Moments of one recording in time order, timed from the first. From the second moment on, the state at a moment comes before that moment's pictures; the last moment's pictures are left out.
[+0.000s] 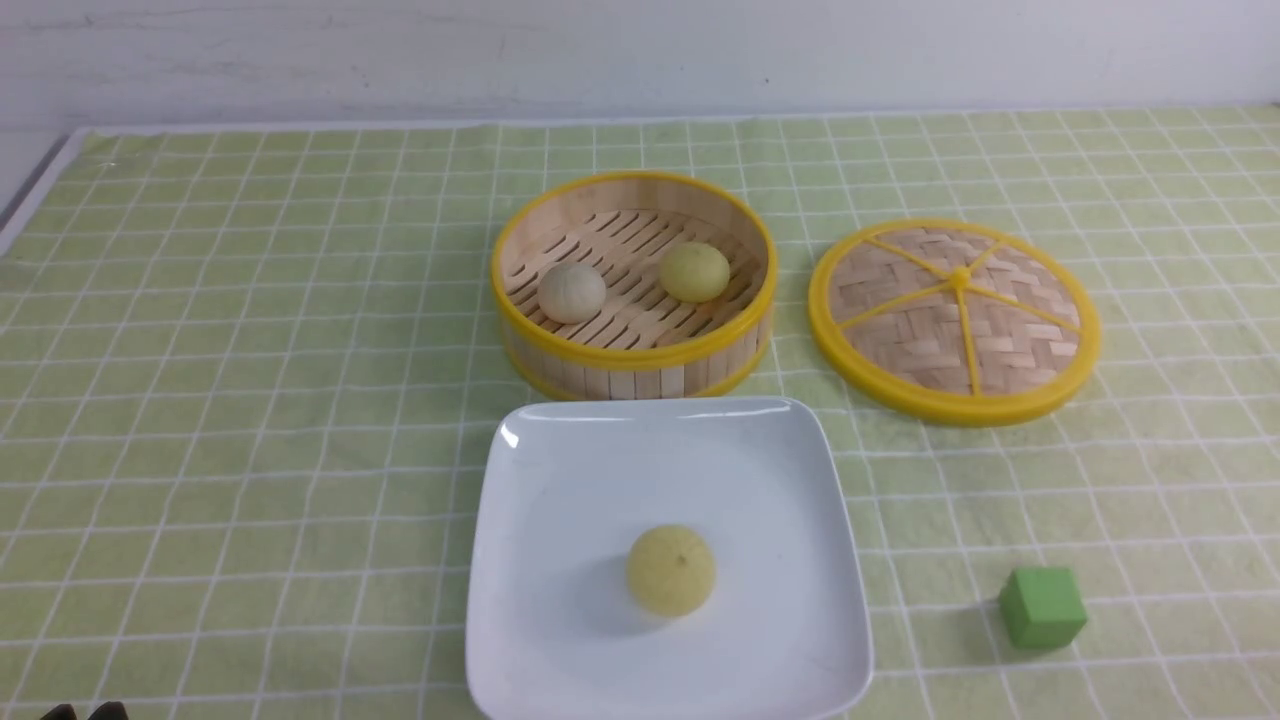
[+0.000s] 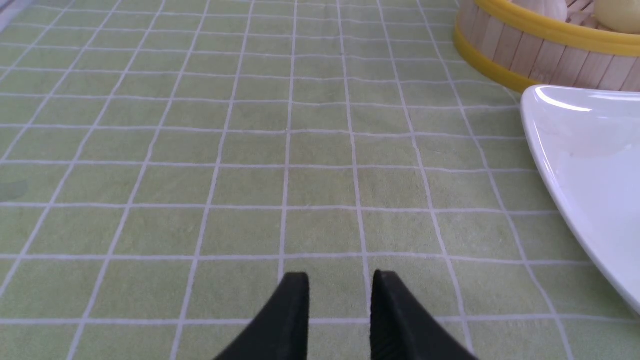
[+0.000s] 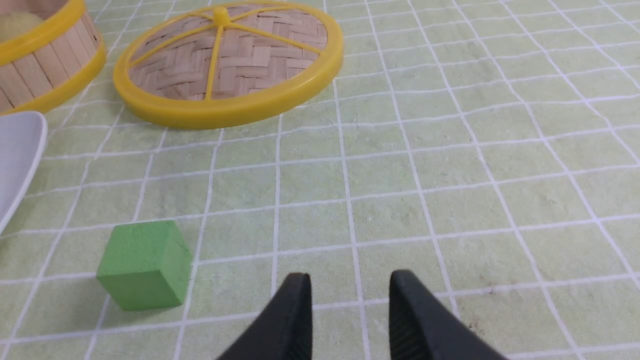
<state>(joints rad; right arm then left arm) 0.04 -0.01 0.02 -0.07 0.40 0.22 -0.10 -0.01 0.02 0.07 0.38 -0.13</state>
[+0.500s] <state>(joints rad) 0.04 -0.01 0.02 0.39 0.35 0.69 -0.10 -0.01 0.03 -0.53 0.38 -0.67</state>
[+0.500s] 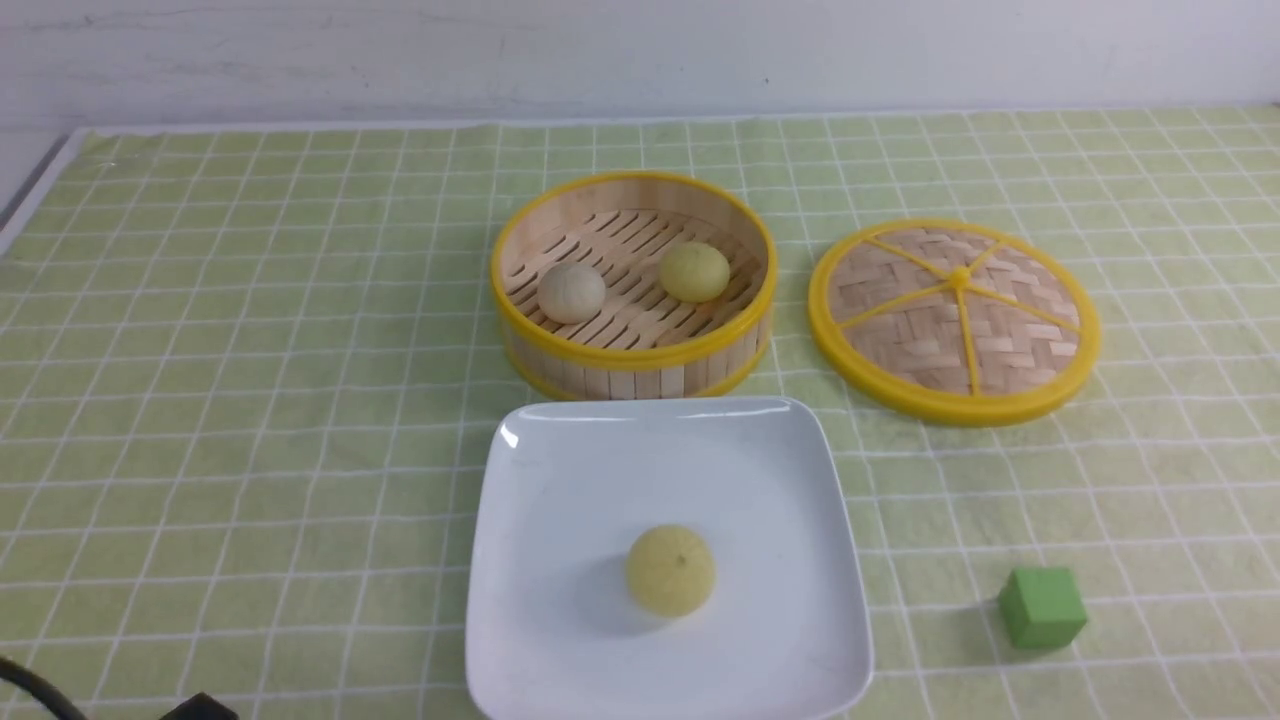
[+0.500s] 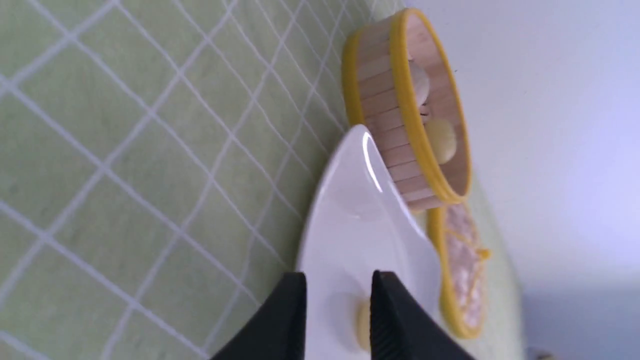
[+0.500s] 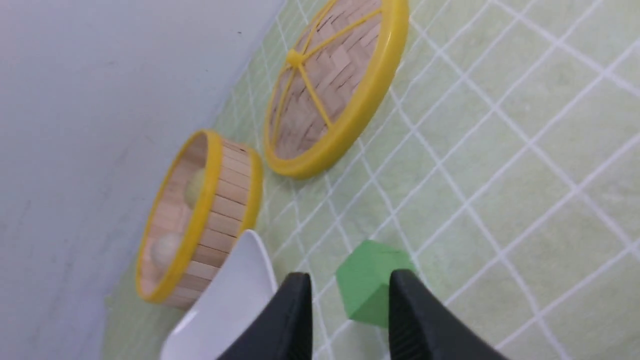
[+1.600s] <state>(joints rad) 0.10 1.17 -0.73 0.86 1.03 -0.47 -0.12 0.85 -0.56 -0.21 0.92 -0.20</state>
